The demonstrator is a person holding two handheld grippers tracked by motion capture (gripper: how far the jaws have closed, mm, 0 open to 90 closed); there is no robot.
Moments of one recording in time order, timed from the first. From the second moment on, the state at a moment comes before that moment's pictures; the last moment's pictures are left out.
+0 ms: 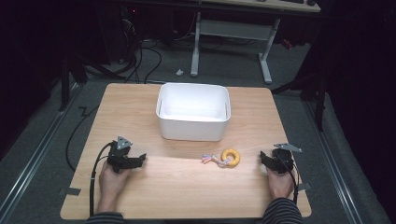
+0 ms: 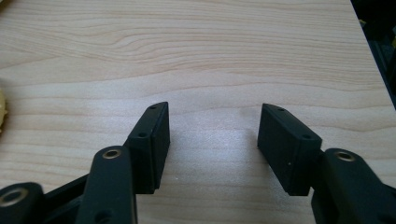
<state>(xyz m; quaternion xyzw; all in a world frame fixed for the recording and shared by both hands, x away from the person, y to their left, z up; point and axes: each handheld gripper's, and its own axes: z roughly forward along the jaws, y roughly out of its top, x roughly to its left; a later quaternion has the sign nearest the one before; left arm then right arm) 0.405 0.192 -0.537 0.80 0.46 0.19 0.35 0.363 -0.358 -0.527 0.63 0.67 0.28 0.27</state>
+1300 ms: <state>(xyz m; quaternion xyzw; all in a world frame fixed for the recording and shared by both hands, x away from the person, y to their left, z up) 0.405 0.191 -0.537 0.80 0.46 0.19 0.35 0.354 -0.348 -0.493 0.58 0.71 0.31 0.24</state>
